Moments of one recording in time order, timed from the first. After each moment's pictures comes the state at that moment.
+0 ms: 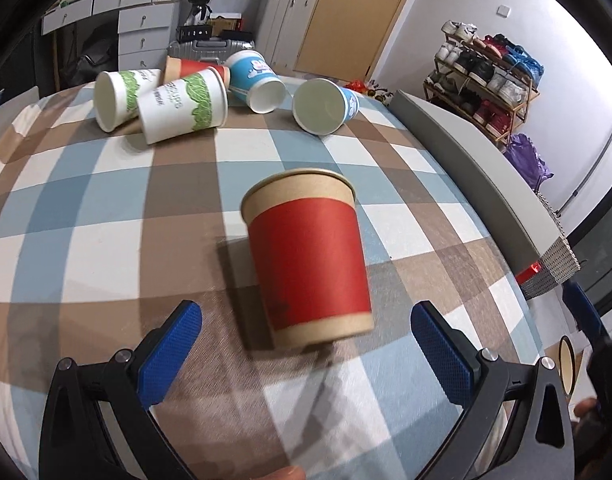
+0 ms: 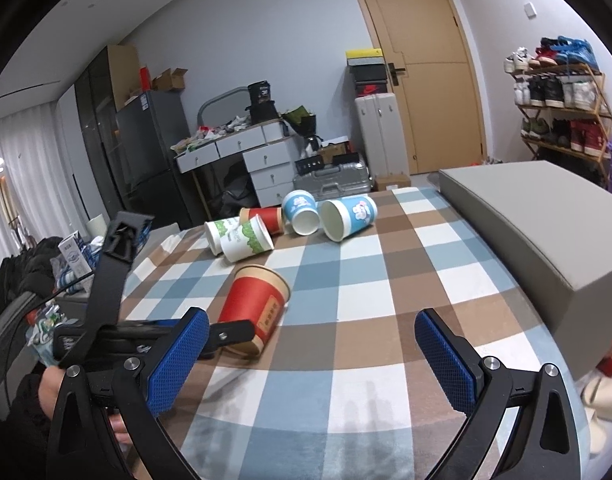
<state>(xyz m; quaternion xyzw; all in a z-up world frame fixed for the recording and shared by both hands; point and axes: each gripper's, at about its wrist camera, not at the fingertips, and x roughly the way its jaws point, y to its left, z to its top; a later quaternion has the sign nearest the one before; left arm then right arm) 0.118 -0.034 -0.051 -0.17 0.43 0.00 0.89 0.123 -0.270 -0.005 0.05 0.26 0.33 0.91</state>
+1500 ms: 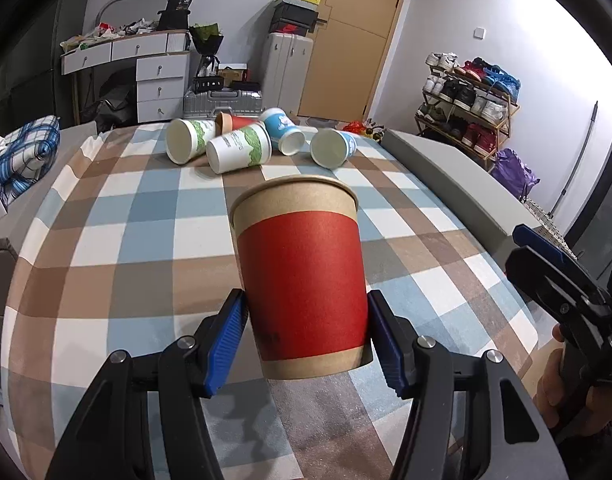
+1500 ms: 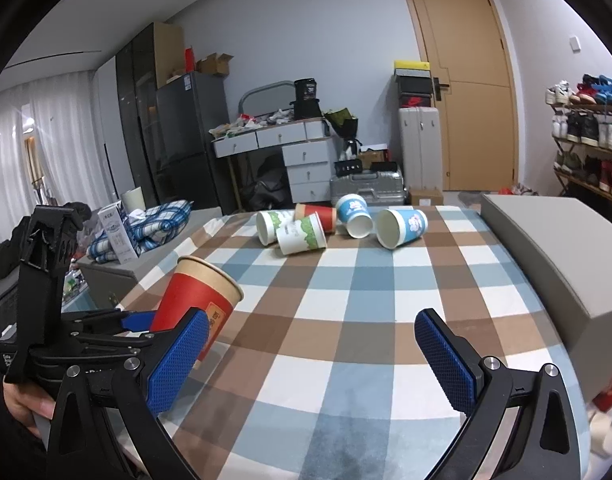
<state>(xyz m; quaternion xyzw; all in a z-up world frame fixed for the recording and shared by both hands) 0.032 -0.017 -0.014 -0.12 0.35 0.01 0.93 0.072 -0.231 0.017 0.00 0.23 0.38 0.89</state>
